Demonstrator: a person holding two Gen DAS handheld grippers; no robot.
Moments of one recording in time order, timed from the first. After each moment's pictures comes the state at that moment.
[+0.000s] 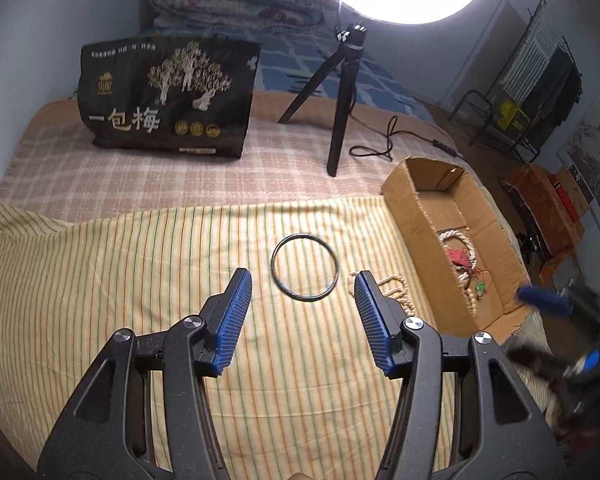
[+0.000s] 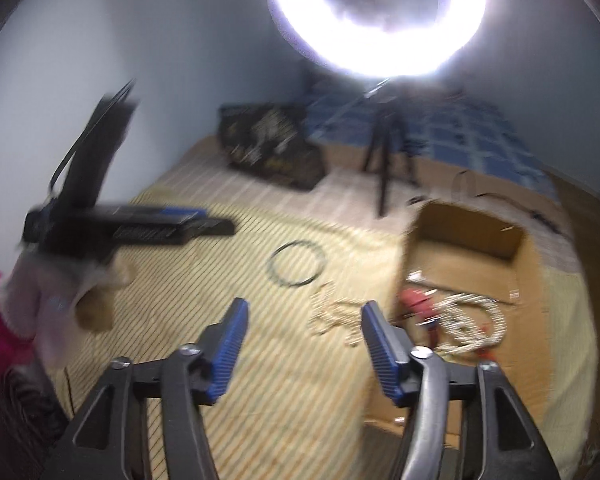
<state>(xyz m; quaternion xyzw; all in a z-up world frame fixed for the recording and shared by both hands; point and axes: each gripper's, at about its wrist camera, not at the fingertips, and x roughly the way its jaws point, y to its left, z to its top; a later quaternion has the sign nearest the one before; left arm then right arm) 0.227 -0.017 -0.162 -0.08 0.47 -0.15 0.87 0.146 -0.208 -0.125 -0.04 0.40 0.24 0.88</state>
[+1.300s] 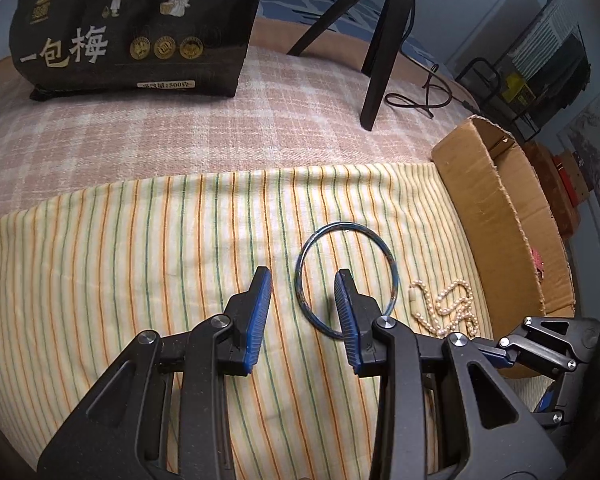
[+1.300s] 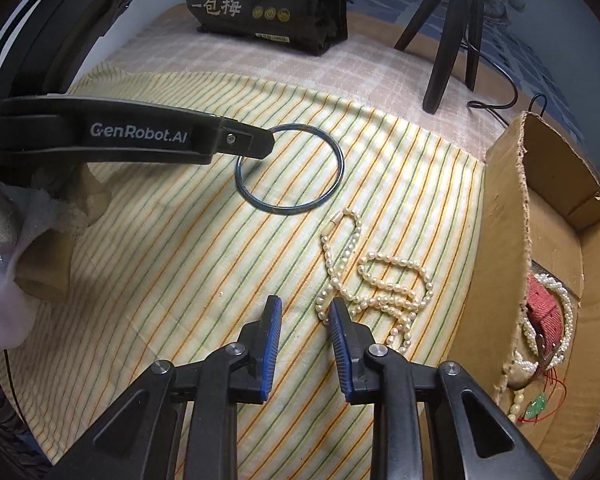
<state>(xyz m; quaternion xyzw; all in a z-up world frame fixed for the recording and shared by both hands) 0.302 -0.027 -0.253 -0.08 0.53 -0.18 0.82 0.218 -0.146 -0.235 -0.13 0.56 0.19 0.80</state>
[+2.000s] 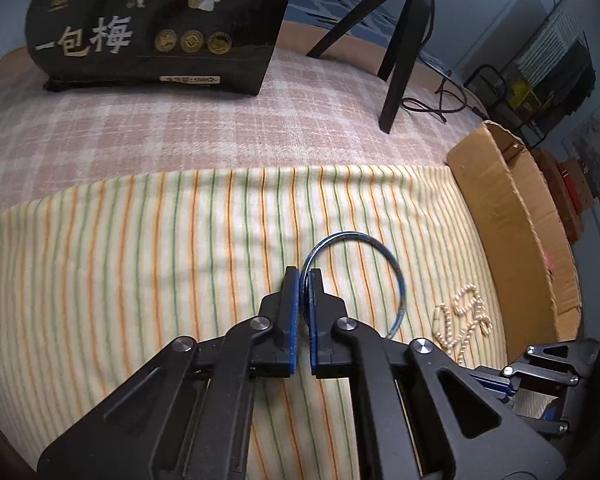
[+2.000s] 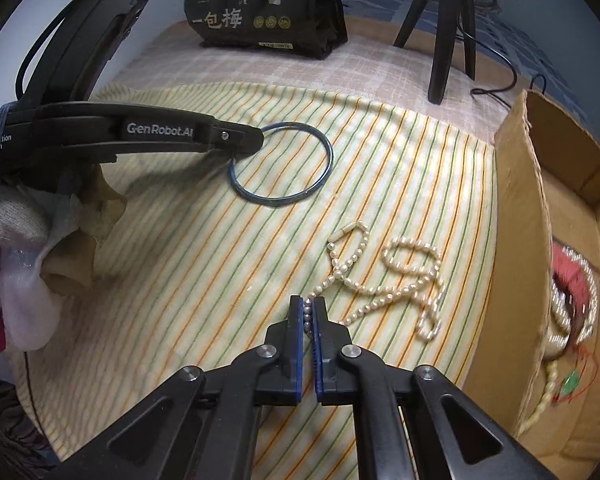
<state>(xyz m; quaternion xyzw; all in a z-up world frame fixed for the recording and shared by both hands) 0.295 -0.007 -0.253 -0.08 0.53 -0.17 0.83 0.203 -0.149 -0.235 -0.07 0.56 0.21 0.80</state>
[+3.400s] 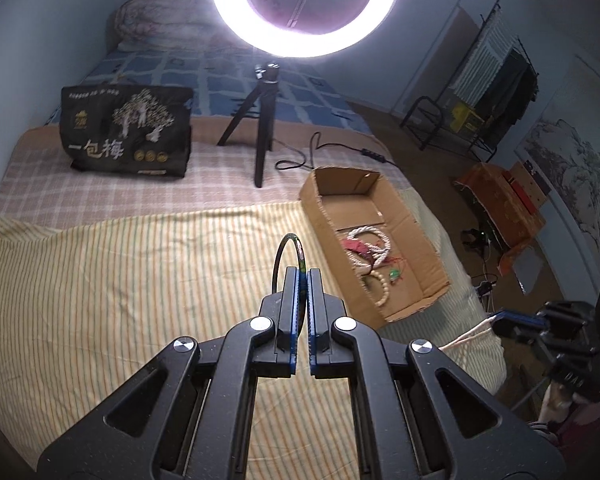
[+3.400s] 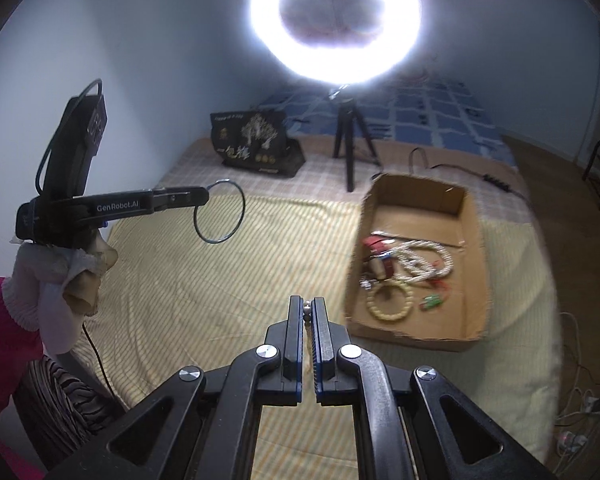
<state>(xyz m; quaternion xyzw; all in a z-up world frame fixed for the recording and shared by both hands) 0.160 -0.045 -0.080 -0.09 0.43 -0.23 0.87 0.067 -0.264 -0.050 0.00 0.43 0.18 0.88</state>
